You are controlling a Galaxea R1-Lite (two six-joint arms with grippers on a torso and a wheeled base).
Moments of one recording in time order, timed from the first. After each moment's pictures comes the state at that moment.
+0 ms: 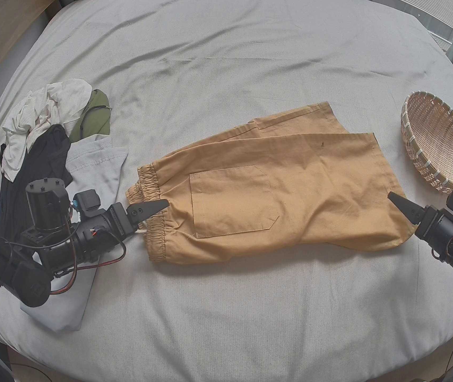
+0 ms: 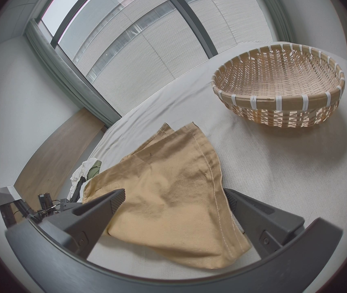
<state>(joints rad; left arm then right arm) -0.26 1.83 -0.57 -1.04 -0.40 -0.69 0.08 1.53 -0.21 -1.29 0.28 0.47</state>
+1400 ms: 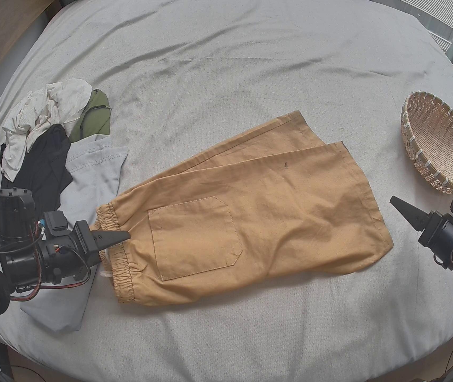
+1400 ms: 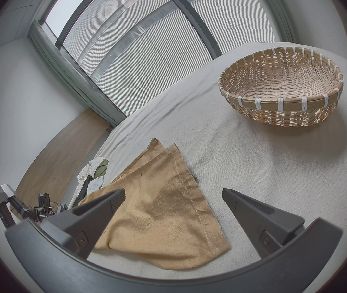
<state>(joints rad) -0.17 1.55 -0.46 -0.64 -0.43 -0.78 0.11 1.48 -0.17 -1.29 0.28 0.47</state>
